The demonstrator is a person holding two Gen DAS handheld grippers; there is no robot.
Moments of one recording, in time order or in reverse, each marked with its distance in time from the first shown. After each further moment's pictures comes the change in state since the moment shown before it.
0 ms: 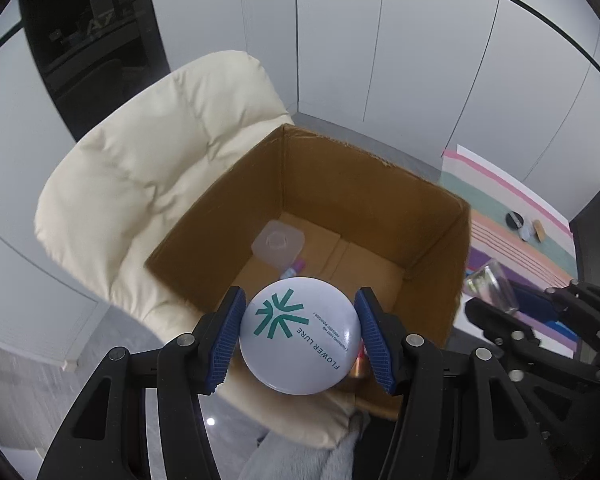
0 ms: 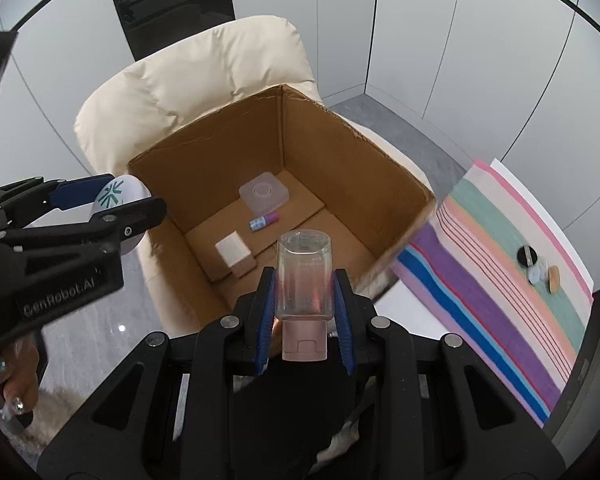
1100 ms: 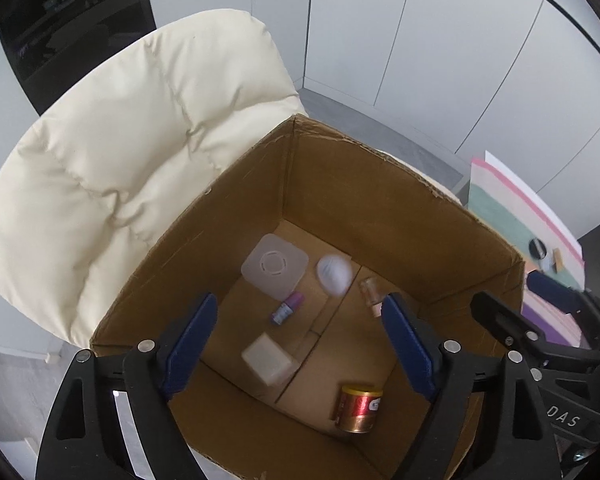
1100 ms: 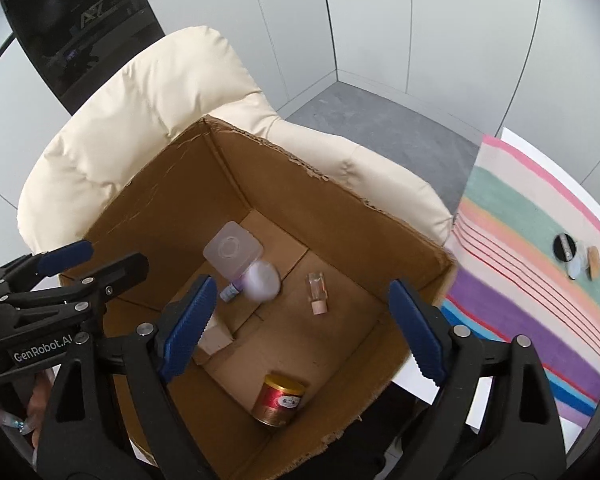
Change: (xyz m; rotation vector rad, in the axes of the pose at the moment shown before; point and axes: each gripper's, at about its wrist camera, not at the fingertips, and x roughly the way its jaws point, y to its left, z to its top) left arm 0.095 0.017 0.066 -0.063 0.107 -0.028; right arm 0.100 -0.070 0.074 0.227 0.008 0.032
